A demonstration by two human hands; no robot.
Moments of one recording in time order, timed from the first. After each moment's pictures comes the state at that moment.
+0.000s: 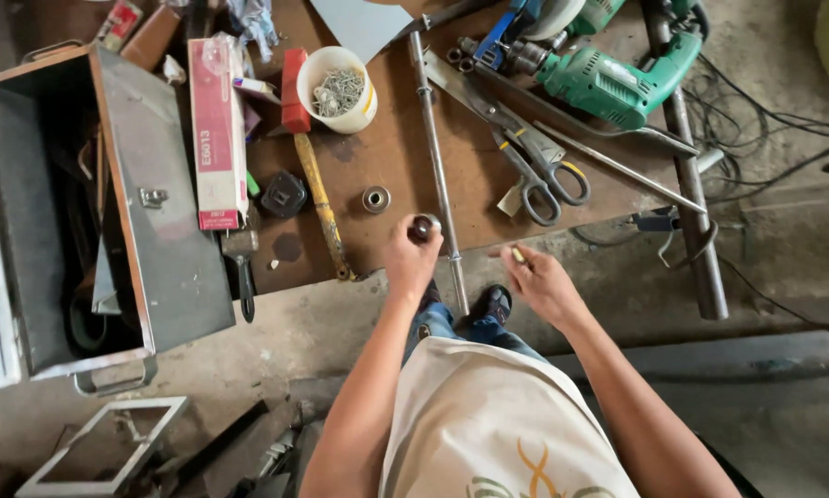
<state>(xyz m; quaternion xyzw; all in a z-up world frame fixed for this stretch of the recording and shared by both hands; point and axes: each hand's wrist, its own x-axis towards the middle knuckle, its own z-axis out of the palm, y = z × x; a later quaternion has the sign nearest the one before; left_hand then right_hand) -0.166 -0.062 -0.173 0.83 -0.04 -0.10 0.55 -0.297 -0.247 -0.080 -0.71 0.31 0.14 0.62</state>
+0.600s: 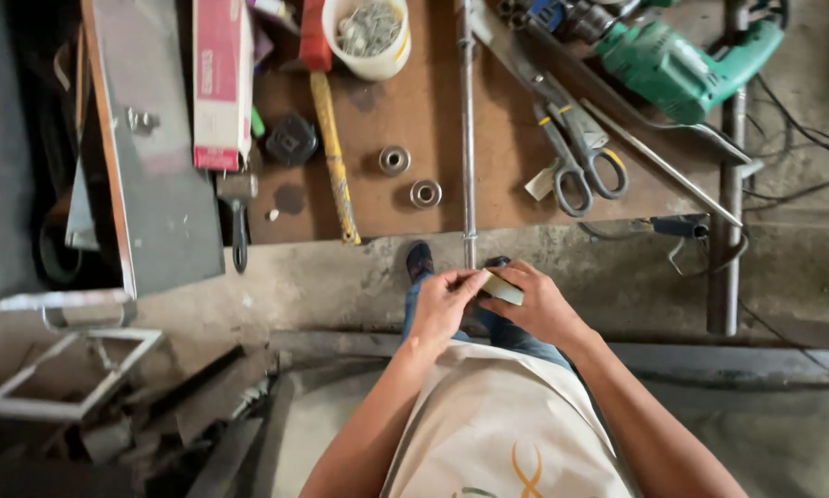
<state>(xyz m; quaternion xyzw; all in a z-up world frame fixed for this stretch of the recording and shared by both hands) -0.274 -0.040 -0.145 0.66 0.08 -0.36 0.65 -0.317 -0.223 -0.099 -0.86 0.07 0.14 0.49</state>
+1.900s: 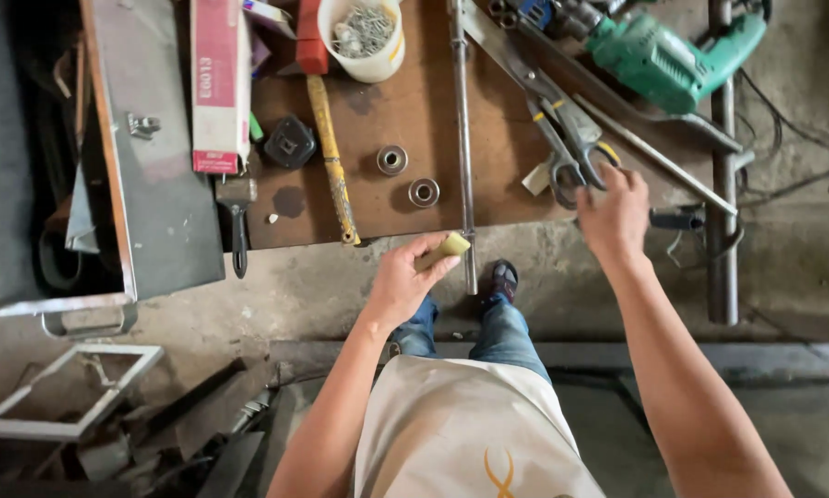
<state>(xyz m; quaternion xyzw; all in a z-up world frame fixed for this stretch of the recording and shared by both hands) -0.205 -0.001 -0.073 0.73 -0.12 -0.29 0.61 -0.274 -0.327 -0.146 -0.92 0.28 -0.10 0.25</state>
